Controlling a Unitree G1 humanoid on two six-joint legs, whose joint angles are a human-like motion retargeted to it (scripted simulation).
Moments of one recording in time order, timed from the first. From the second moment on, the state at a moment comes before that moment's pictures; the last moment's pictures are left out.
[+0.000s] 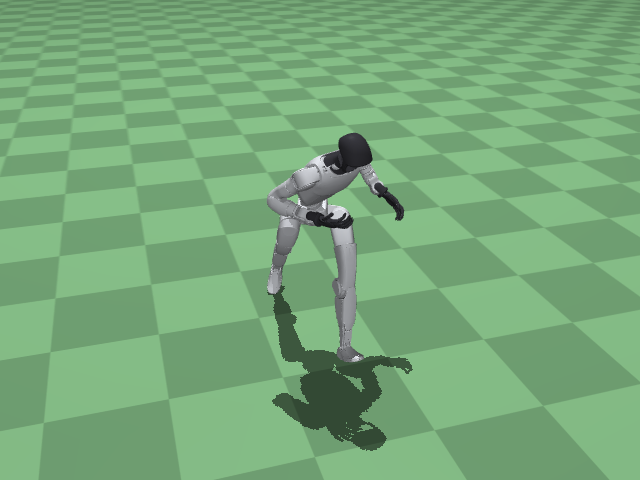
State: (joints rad) left arm 0.50 0.55 0.21 -0.14 -0.28 -0.29 0.25; right arm 0.05 -0.31 0.26 -0.78 0.83 -0.26 0.06; waist 0.62 -0.35 0.51; left_leg -0.88 0.11 0.52 0.24 -0.36 0.10; right_leg 0.20 -0.32 -0.12 -0.03 0.19 0.21
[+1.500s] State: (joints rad) left arm -0.50 0.11 -0.61 -0.20 -0.07 -0.20 0.17; right arm -0.05 -0.68 0.43 -0.27 0.54 -0.15 0.15; waist -0.23 0.09 0.37; left_leg -0.53 -0.25 0.00 0.92 -0.32 -0.09; right_leg -0.24 -0.16 0.07 0.36 -0.32 0.08
